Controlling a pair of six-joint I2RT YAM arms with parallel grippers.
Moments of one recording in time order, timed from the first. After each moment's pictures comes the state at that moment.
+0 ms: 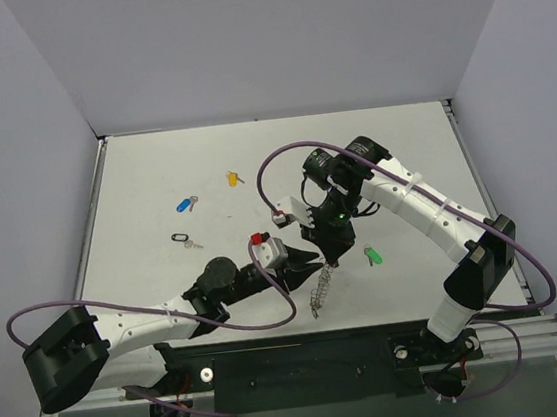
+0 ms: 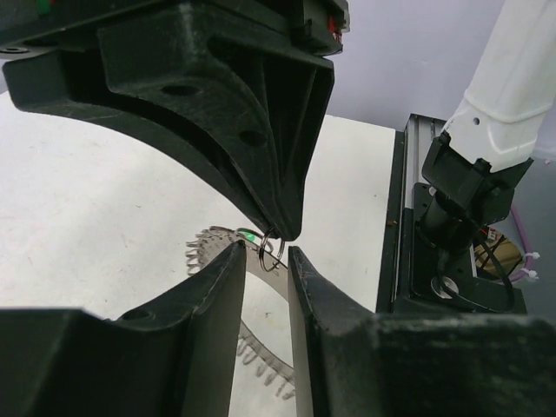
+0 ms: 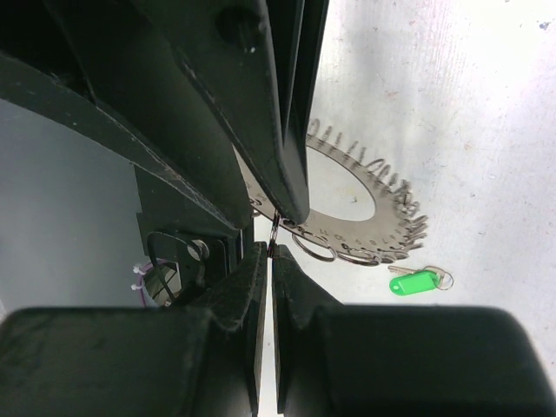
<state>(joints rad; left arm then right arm) -1.05 1.20 0.43 0.89 0.22 -0.12 0.72 1.63 1.65 -1.51 -0.52 -0.79</state>
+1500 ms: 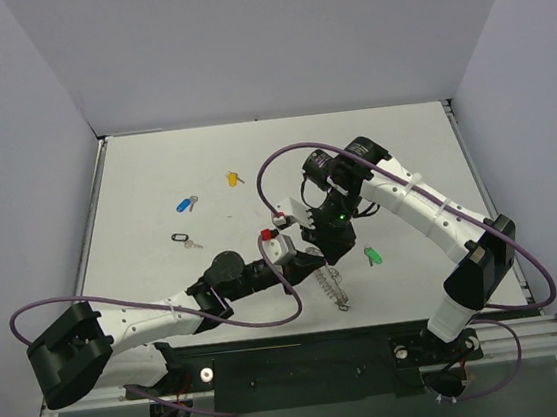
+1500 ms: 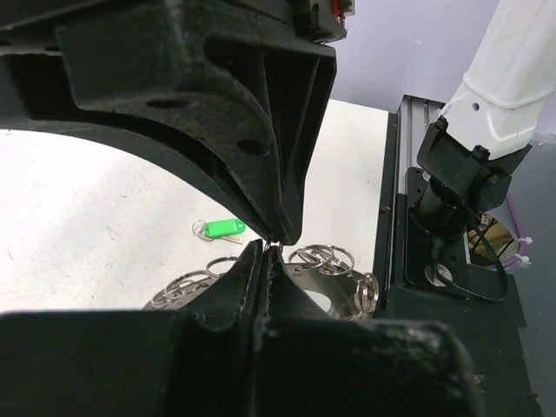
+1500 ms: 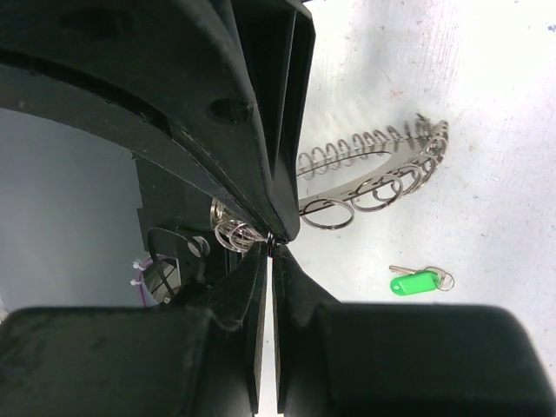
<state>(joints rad) -1.05 1.25 0.49 0.82 0.26 -0.12 0.73 1.63 1.65 -1.52 -0.52 -0.81</state>
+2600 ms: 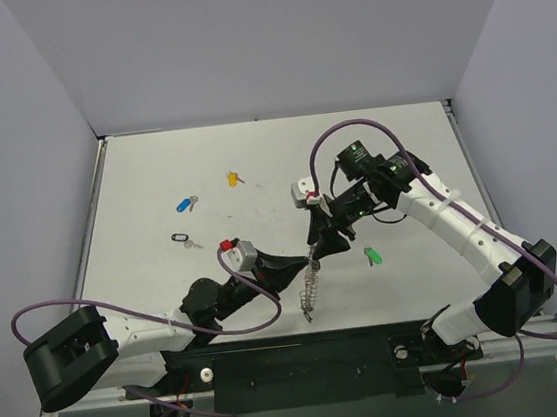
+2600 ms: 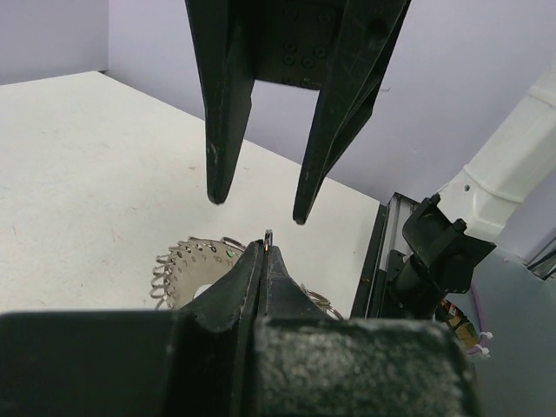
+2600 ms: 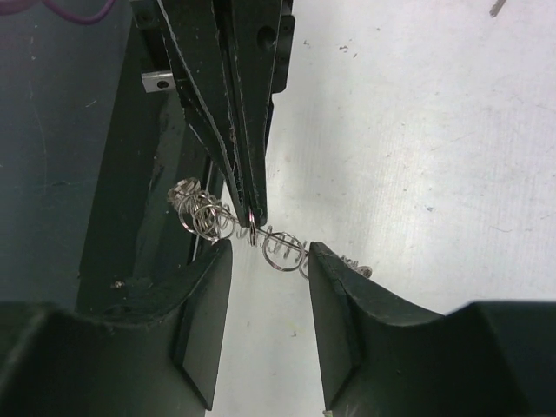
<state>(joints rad) -1.07 1.22 0.25 1.24 0.05 -0.36 0.58 1.42 1.37 -1.08 -0.91 -0.89</state>
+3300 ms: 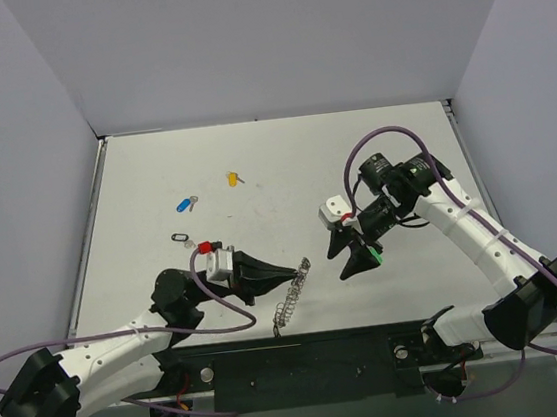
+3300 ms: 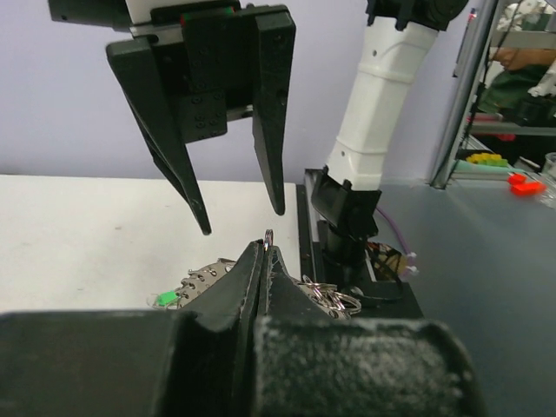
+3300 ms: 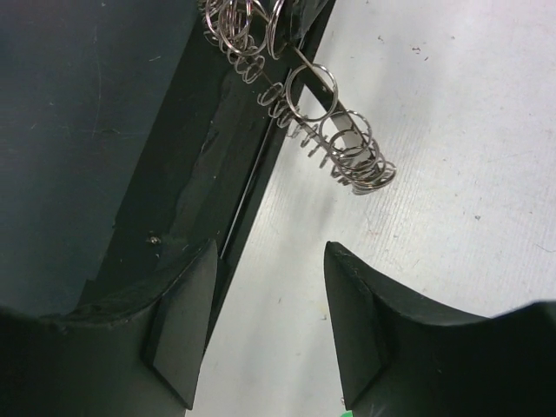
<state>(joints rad) -0.86 0.93 0.30 1.06 0.63 -0.31 0.51 1.33 1.31 -1.39 -1.01 -1.28</state>
